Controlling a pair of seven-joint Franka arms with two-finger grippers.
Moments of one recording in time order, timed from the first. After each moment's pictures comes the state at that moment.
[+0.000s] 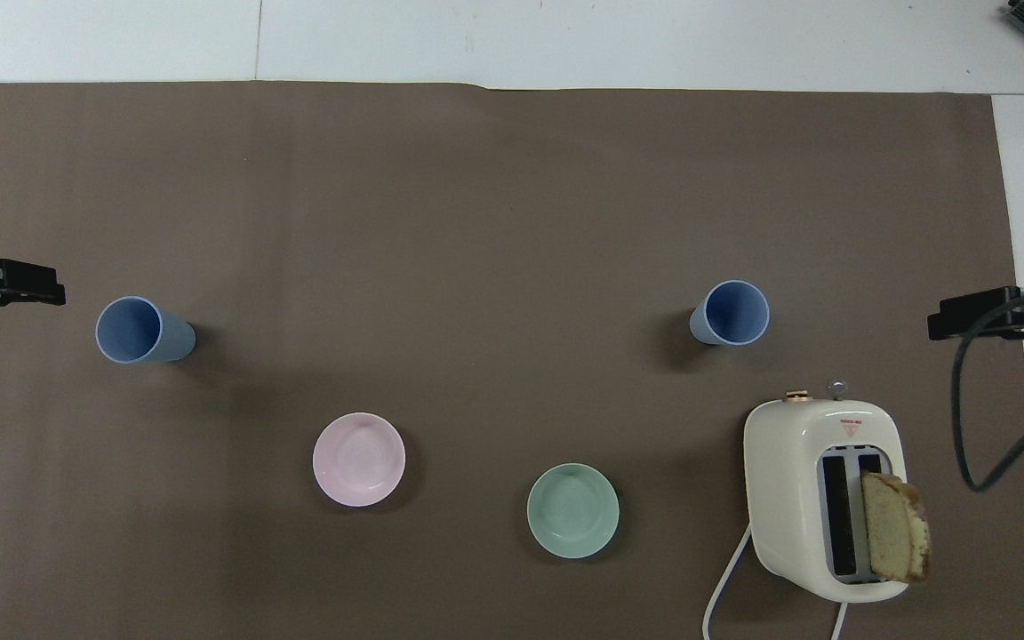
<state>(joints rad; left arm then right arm) 0.13 0.00 -0.02 -1.89 -0.02 1.94 0.00 -0.13 -0.10 0.10 -1.65 0.05 1.54 0.02</state>
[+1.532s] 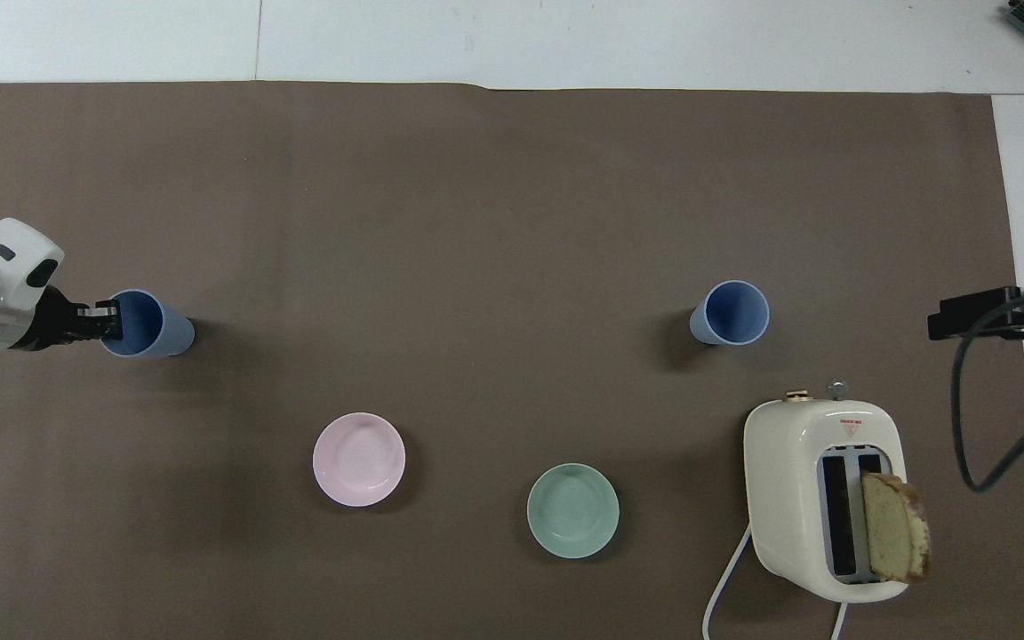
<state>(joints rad) 0.14 0.09 -0.03 -2.06 -0.08 2.19 0.00 -0.13 -0.10 0.10 -1.65 0.05 1.54 0.02</state>
